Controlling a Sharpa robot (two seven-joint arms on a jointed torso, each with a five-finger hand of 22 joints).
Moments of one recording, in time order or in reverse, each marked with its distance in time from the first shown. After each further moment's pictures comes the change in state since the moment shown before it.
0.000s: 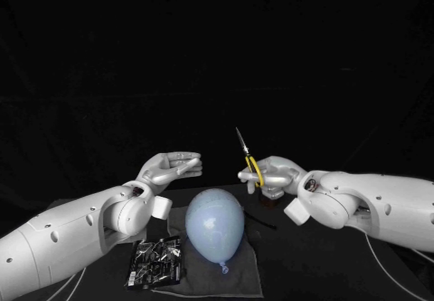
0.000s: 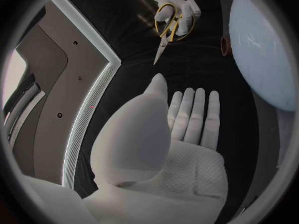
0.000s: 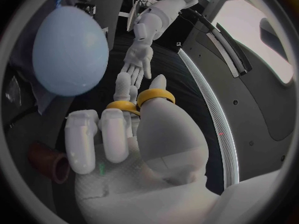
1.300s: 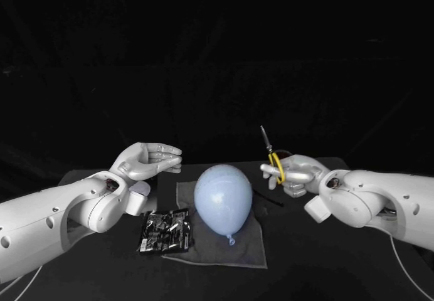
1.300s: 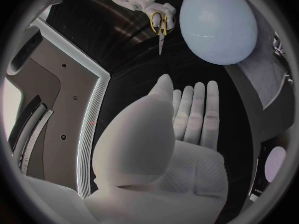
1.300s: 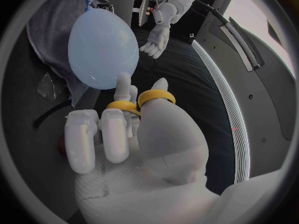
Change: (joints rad) left arm -0.035 -0.264 -0.027 0.243 -0.218 -0.113 -0.028; left_hand 0.091 0.004 0.050 0.002 0.000 0.008 0.000 0.083 0.069 0.026 -0.036 0.084 0.003 0.086 -0.043 0.120 0.015 0.041 0.152 -0.044 0.131 0.067; right arm -0.118 -0.075 -0.007 0.054 0.083 -0.031 -0.043; right_hand -0.044 0.033 -0.010 0.084 0.000 -0.005 0.005 0.021 -0.019 0.001 0.000 -0.011 -0.034 0.000 0.000 0.000 -0.017 0.000 -0.002 0.002 -0.017 0.000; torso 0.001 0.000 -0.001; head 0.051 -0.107
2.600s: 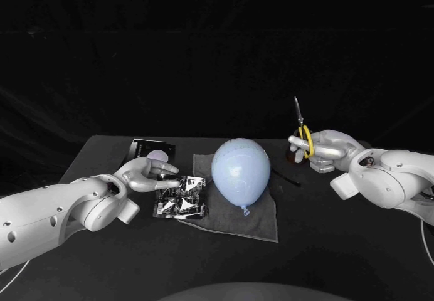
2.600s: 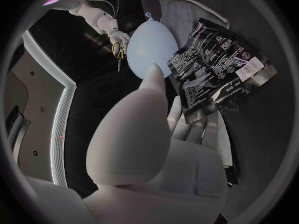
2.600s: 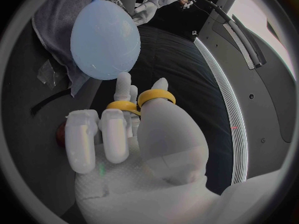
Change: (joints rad) left arm -0.127 -0.160 -0.046 0.057 -0.183 0.033 -0.237; left_hand -0.067 -0.115 -0.126 0.010 0.000 -0.163 -0.029 -0.058 0.050 -0.235 0.084 -0.078 -0.003 -0.532 0.112 -0.232 -0.138 -0.104 -0.502 0.041 -0.217 -0.090; right arm 0.013 -0.018 0.000 -0.028 0.008 -0.009 0.003; right_hand 0.000 0.000 0.000 0.000 0.000 0.007 0.000 0.008 -0.005 0.000 0.000 0.001 -0.003 0.003 -0.003 0.004 0.012 0.000 -0.002 -0.006 0.004 0.000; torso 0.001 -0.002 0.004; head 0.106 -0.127
